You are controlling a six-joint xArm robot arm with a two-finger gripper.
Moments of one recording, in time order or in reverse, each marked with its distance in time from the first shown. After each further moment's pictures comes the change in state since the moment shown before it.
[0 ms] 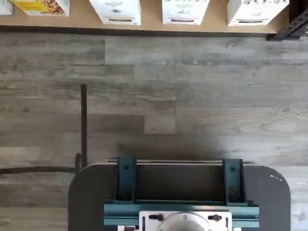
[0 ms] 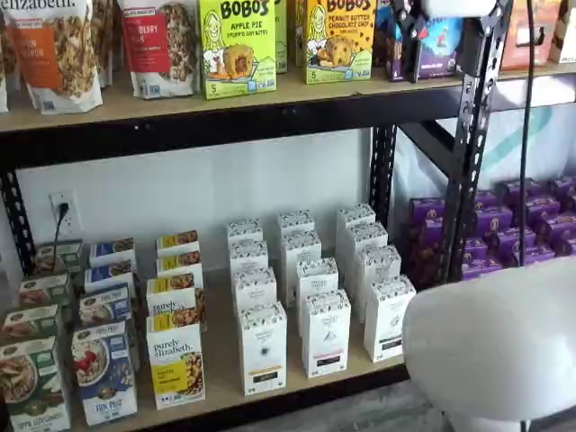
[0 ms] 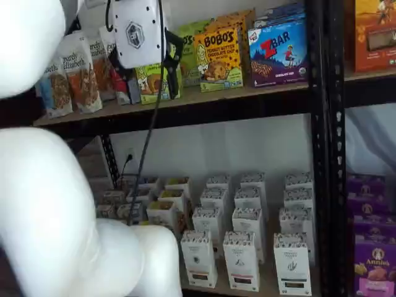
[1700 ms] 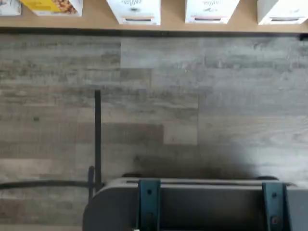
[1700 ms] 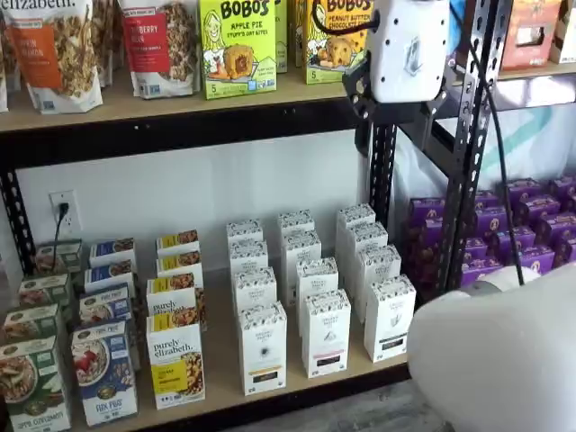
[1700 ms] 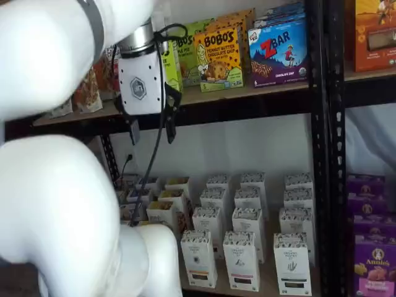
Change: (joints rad) arm 0.161 -0.043 0.310 0.020 -0.280 0.156
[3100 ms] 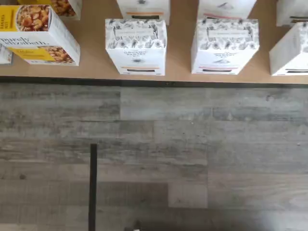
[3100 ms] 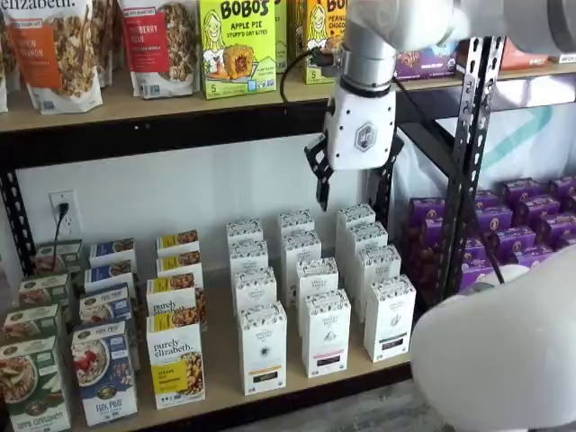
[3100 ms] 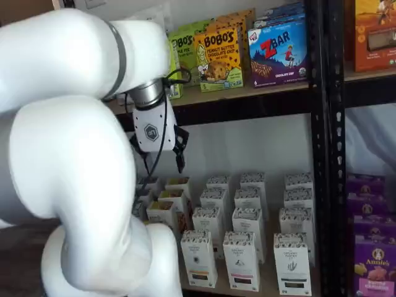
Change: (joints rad) arm 0.089 0.112 0.271 -0.056 -0.502 0.082
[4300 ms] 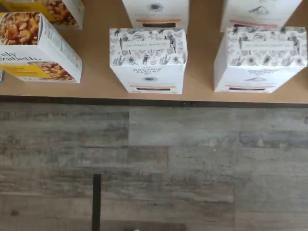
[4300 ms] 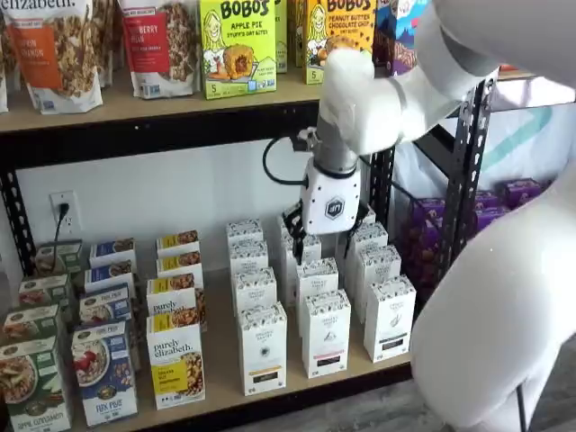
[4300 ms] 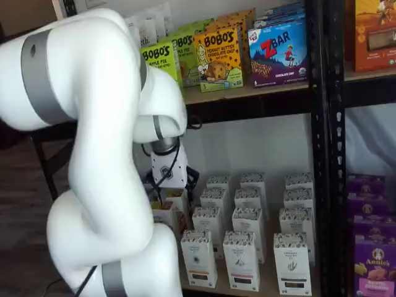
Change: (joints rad) arm -0.006 0.390 0.109 0.034 -0.528 -0.038
